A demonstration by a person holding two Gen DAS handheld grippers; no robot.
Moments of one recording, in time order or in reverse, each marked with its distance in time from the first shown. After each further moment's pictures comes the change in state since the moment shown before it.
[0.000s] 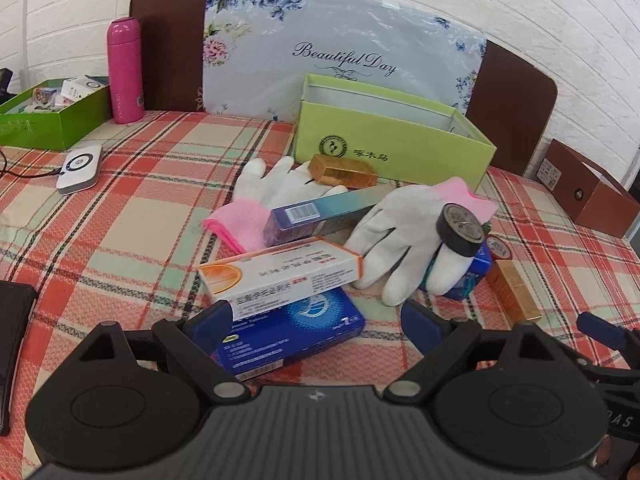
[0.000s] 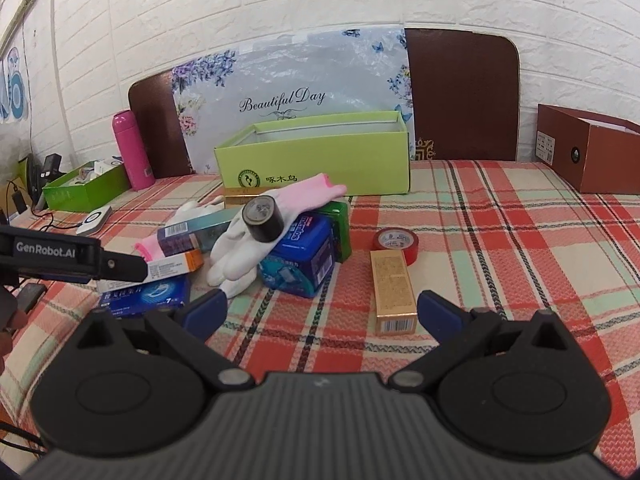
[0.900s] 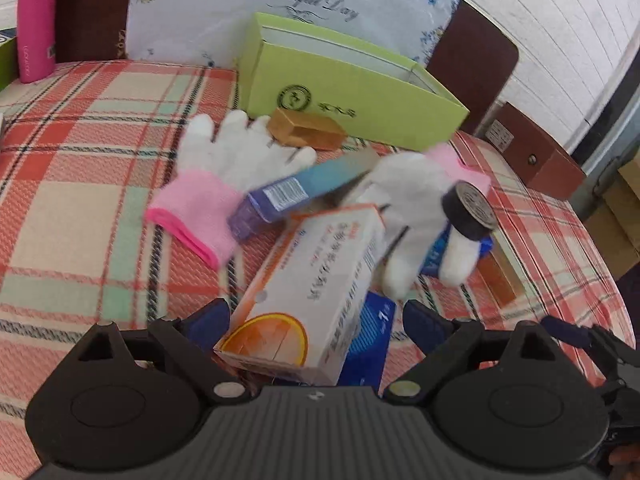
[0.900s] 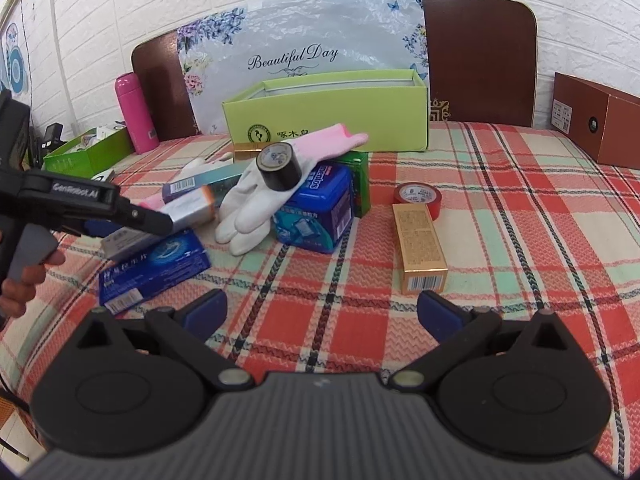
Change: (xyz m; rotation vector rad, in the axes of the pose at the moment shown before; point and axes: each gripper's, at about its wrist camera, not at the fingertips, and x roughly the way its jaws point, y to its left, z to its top) left arm 0.063 0.034 0.026 0.076 0.182 -0.313; right arm 0.018 0.010 -0.014 -0.011 0.107 0.021
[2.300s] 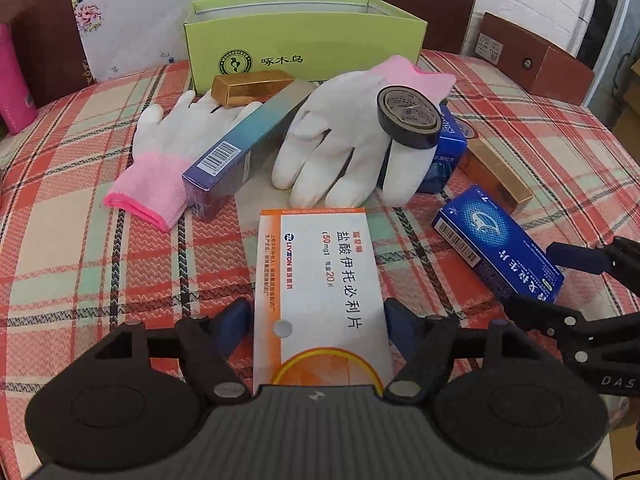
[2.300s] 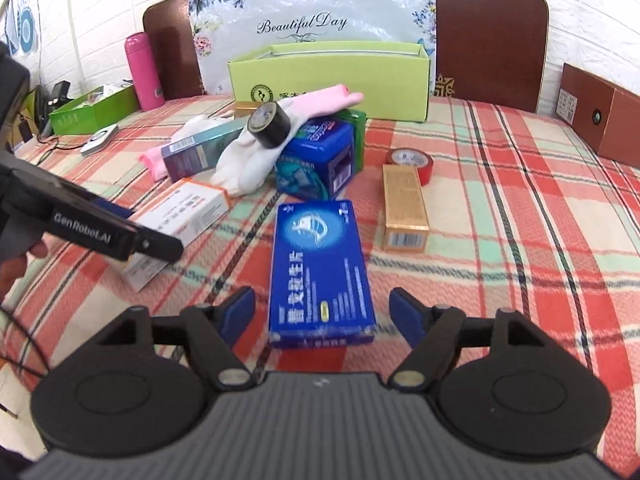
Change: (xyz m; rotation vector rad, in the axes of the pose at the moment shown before) left arm 0.018 -0.057 -0.025 0.199 0.091 0.171; right arm -0.002 -0.014 -0.009 -0.082 0.092 -0.014
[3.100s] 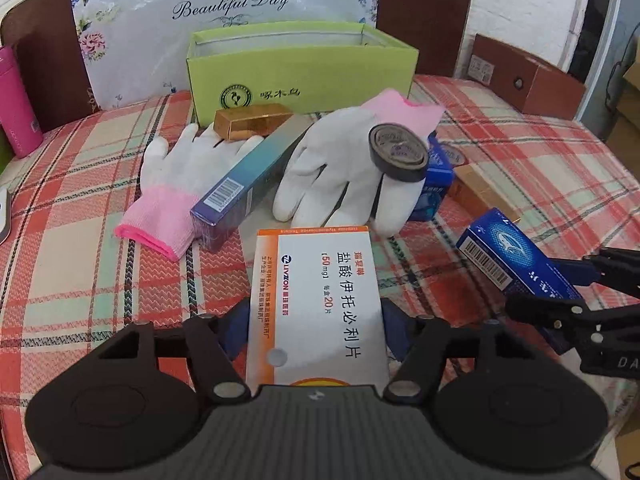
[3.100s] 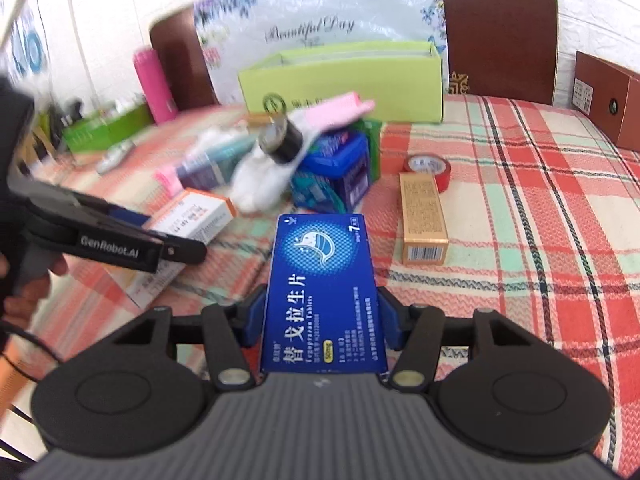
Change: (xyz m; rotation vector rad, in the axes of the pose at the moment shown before) left arm -0.029 -0.001 0.006 0.017 -0.082 -0.025; right arm -0.017 -0.014 0.016 0.078 -0.022 0.127
